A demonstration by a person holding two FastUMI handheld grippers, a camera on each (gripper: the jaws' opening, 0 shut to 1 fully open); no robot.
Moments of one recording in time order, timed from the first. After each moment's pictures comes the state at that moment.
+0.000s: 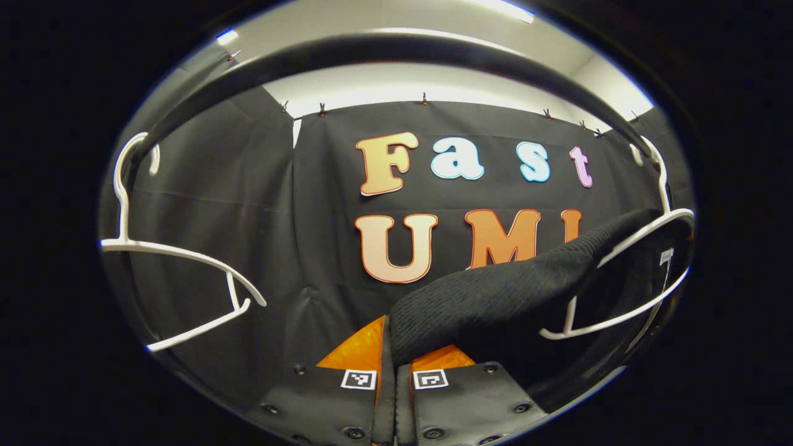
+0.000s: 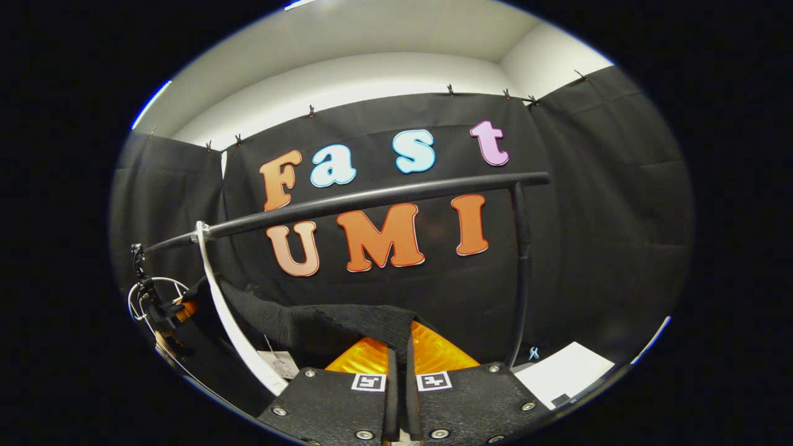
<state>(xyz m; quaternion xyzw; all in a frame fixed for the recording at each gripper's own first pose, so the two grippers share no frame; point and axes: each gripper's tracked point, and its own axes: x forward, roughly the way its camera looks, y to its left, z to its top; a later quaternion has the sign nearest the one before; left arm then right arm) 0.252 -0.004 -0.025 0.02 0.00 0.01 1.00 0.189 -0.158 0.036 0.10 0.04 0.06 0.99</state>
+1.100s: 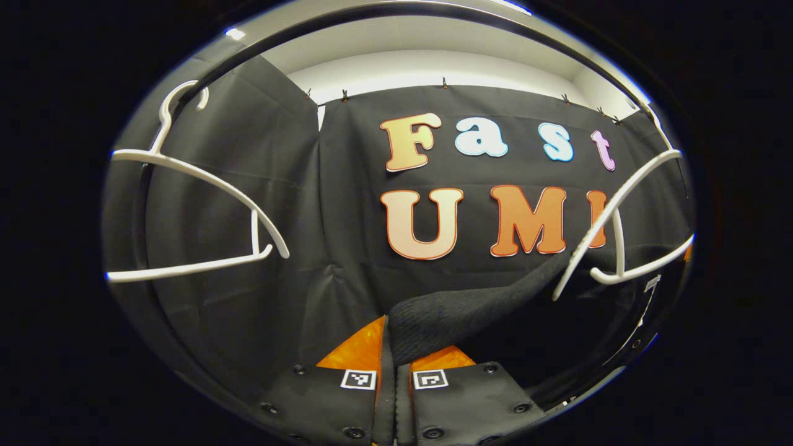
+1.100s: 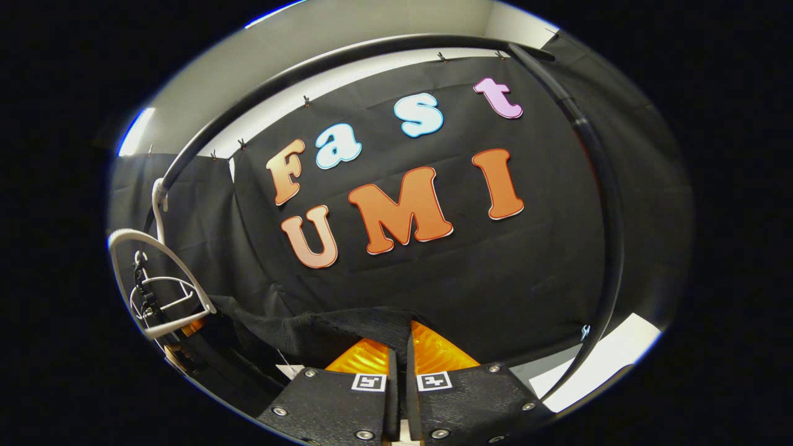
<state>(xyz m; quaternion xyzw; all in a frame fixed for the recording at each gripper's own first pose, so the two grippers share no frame) 0.230 0.012 -0.102 0.03 0.03 0.07 1.00 0.275 -0.139 -0.100 0.17 0.06 0.12 0.97</state>
